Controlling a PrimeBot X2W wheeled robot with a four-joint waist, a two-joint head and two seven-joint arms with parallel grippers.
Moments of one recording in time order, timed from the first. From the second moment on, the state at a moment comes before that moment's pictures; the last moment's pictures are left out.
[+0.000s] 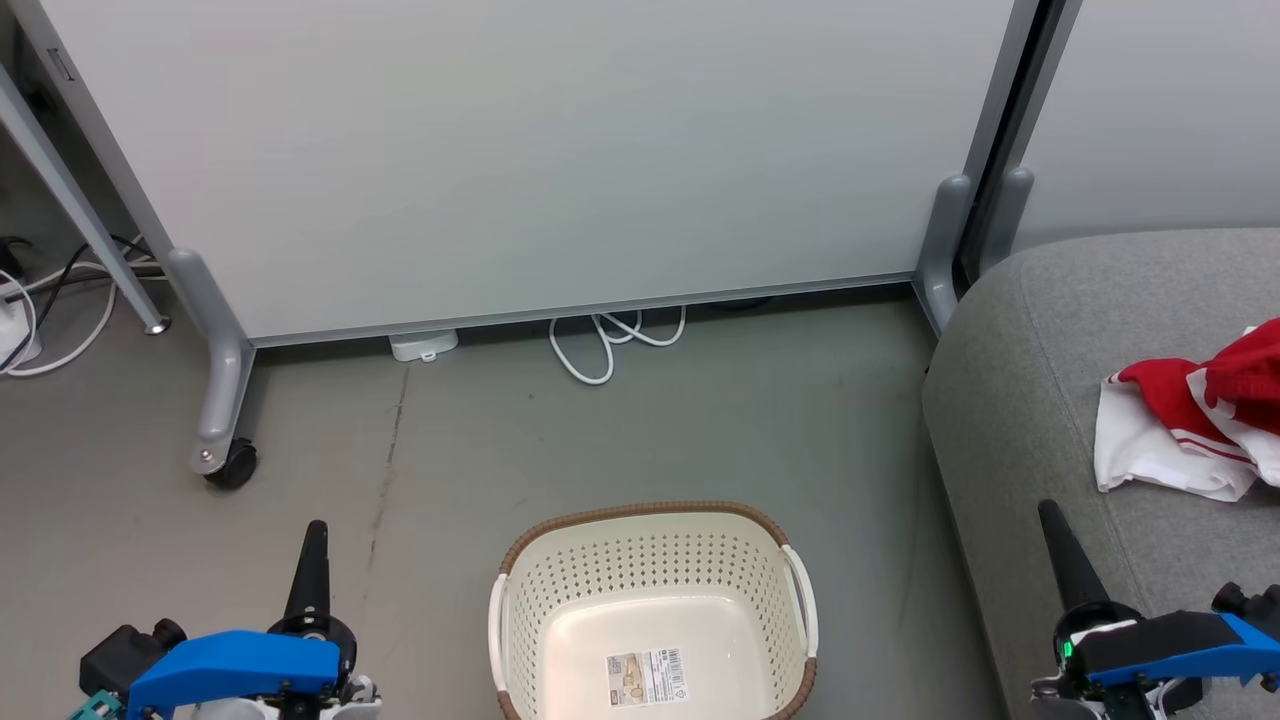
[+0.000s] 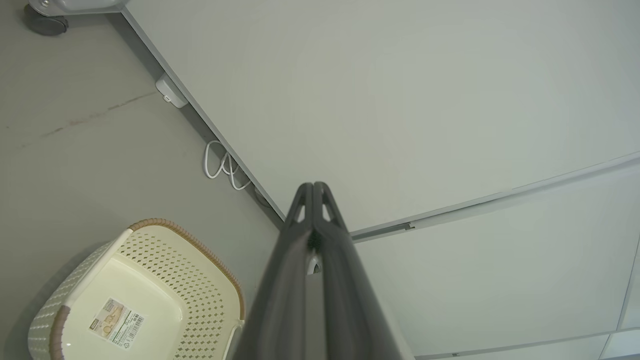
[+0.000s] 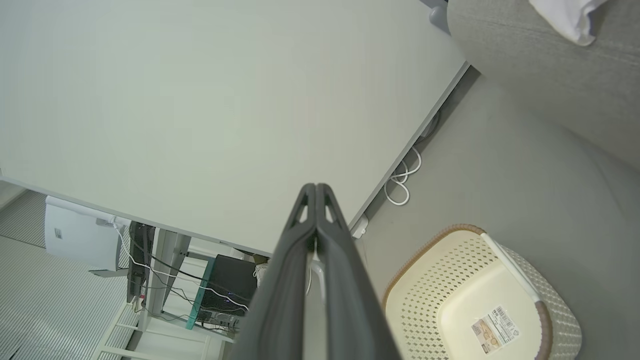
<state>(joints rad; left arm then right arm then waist) -0.06 0.06 0.03 0.33 -1.20 -0.13 0.00 -0.05 -0.05 -0.10 0.25 1.14 0.13 0.05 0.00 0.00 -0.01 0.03</state>
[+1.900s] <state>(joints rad) -0.10 0.05 0.11 0.25 -1.61 -0.13 0.11 -0.10 -0.05 -0.11 0.25 1.61 0.13 0.11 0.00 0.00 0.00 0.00</state>
